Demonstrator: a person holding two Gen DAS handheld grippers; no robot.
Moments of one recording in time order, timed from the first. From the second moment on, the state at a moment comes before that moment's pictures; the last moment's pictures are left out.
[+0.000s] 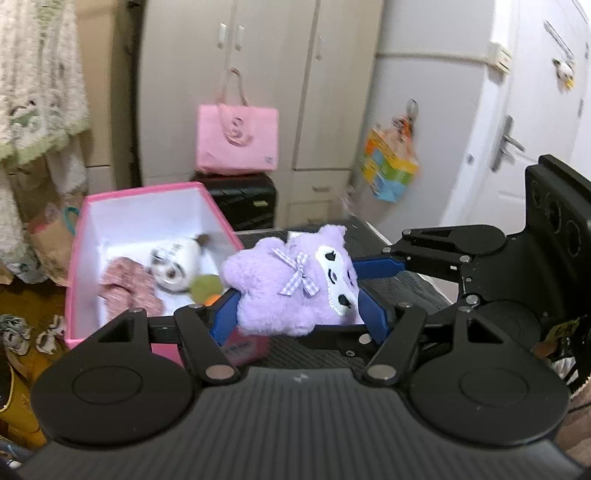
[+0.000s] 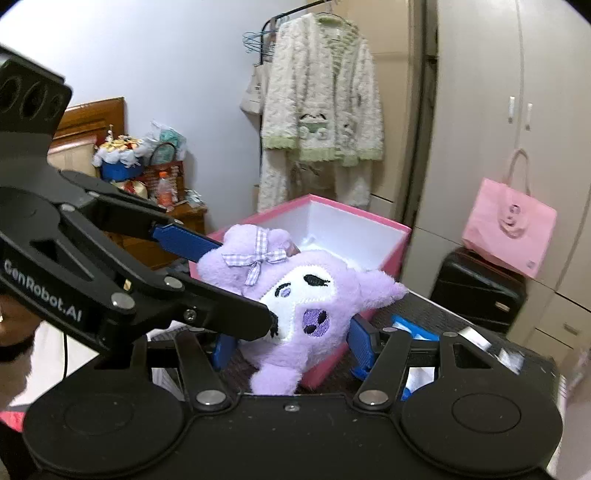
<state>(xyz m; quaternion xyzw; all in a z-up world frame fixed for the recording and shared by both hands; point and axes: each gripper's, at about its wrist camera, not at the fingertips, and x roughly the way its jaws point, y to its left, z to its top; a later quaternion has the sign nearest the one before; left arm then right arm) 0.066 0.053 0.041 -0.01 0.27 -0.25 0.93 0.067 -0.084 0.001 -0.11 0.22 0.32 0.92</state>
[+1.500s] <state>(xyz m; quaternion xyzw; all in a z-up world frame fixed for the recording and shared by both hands) 0.145 0.134 0.031 -0.04 0.32 -0.15 0.93 0.167 -0.016 -0.007 -0.20 0.29 0.29 0.89</state>
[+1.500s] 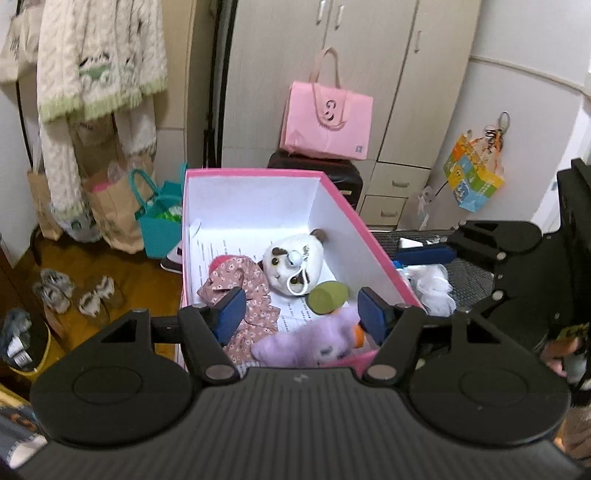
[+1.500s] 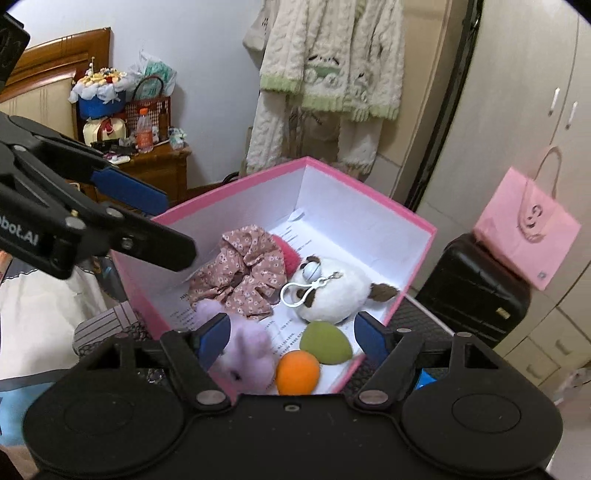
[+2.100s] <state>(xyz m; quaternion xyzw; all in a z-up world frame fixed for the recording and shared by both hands) 0.085 0.070 0.058 0.01 0.28 -0.24 0.93 0.097 -0.114 0.044 -0.16 0.27 0.23 0.92</state>
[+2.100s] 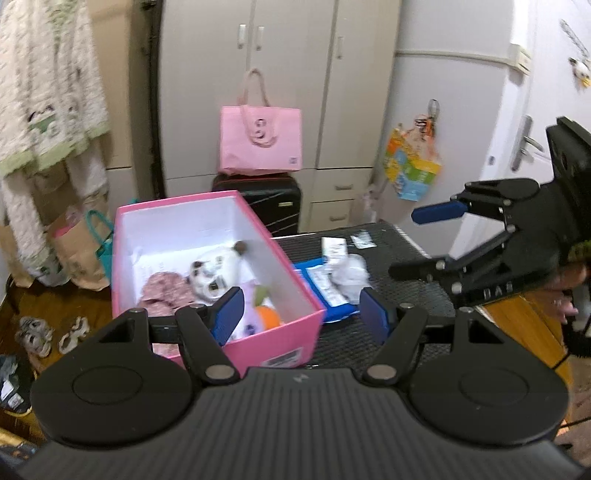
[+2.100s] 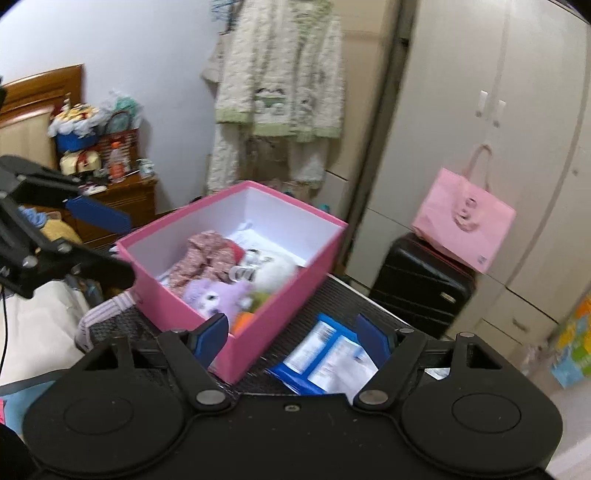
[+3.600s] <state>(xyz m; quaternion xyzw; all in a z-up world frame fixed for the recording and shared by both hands) 0.213 -0.146 -0.086 0.12 0.30 -0.17 0.93 0.274 -0.256 -0.075 -0.08 0.28 0.29 0.91</state>
